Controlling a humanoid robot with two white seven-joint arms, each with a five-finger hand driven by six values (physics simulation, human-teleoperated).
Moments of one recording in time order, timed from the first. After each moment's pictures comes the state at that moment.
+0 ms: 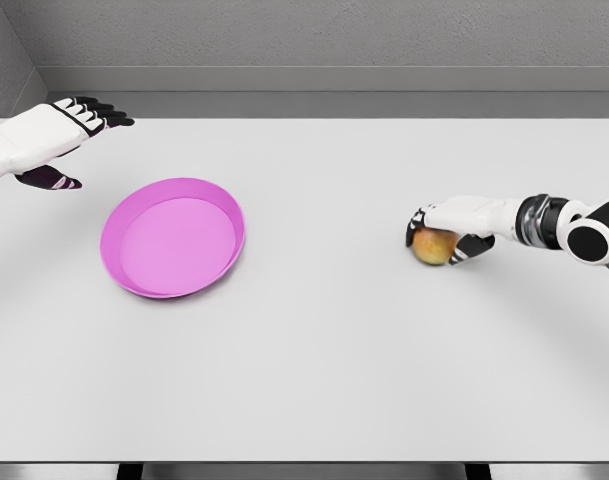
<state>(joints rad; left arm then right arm) -0.70 0.89 -0.67 -1.19 -0.50 -0.61 -0.06 -0.79 -0.84 1.00 -1.53 0.26 -0.07 0.58</state>
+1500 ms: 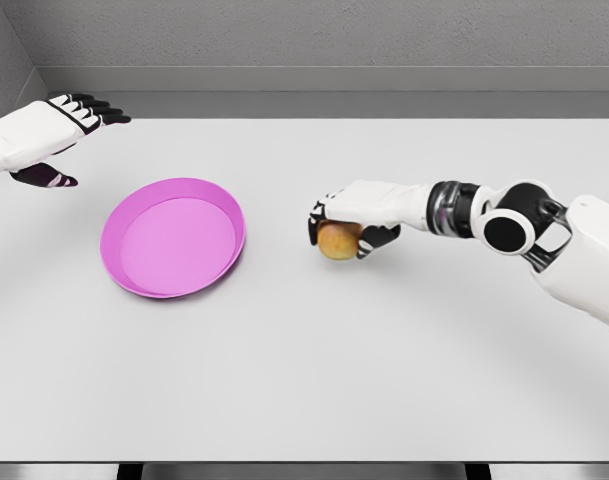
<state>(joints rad) -0.70 0.90 -0.67 -1.20 -0.50 -0.61 -0.06 -0.84 -0.63 0.99 -1.62 0.26 -0.08 0.58</state>
